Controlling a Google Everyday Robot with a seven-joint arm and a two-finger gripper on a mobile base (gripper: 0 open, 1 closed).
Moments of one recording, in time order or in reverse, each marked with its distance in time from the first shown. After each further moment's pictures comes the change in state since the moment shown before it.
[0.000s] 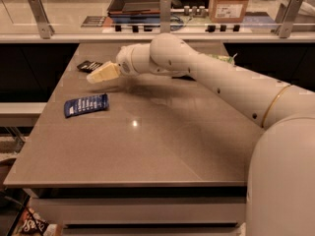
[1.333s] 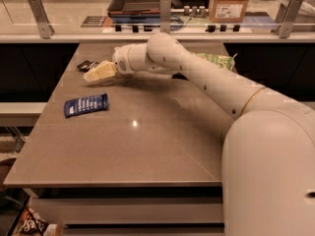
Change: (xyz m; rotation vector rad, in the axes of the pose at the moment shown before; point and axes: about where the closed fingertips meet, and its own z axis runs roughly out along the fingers) arm 0.003 -0.012 0.036 -0.086 -0.027 0.017
